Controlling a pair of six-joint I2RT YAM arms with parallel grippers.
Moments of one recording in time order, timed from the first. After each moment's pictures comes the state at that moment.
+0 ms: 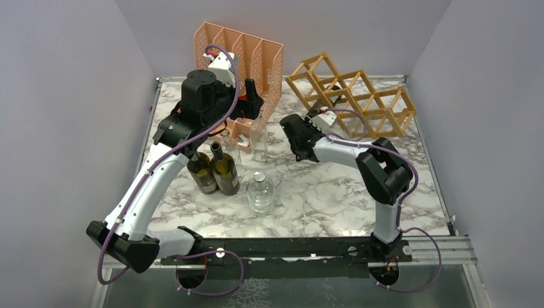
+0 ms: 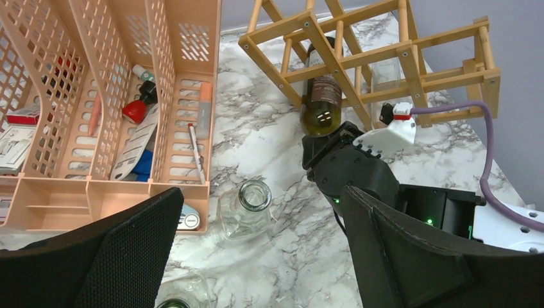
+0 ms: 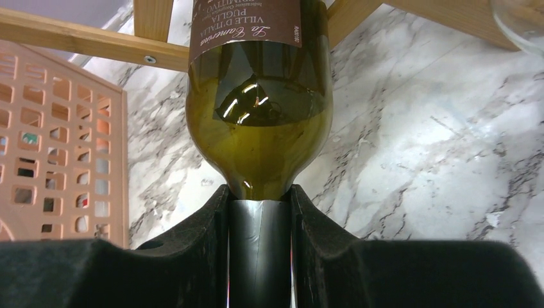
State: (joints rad) left arm -0.48 1.25 1.50 -0.53 0.03 -0.23; right arm 0.71 1.94 1.23 -0.04 0.97 1.10
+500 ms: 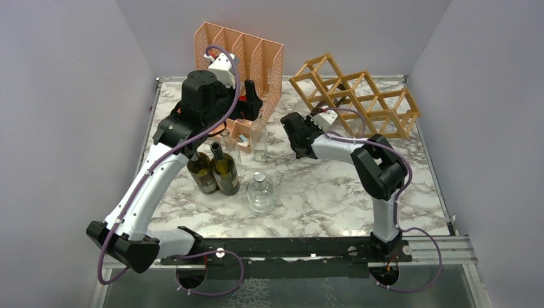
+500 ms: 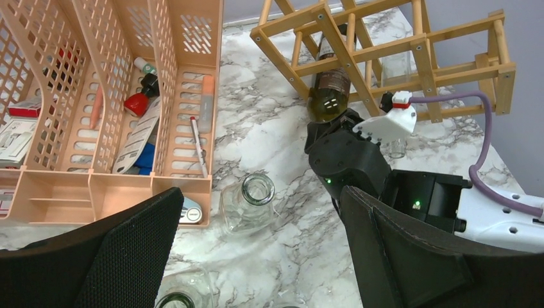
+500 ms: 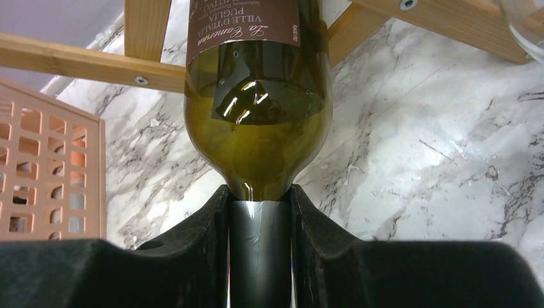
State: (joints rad) left arm -0.48 1.25 1.50 -0.55 0.03 -0.23; right arm 0.68 2.00 1.26 -0.04 1.05 1.10
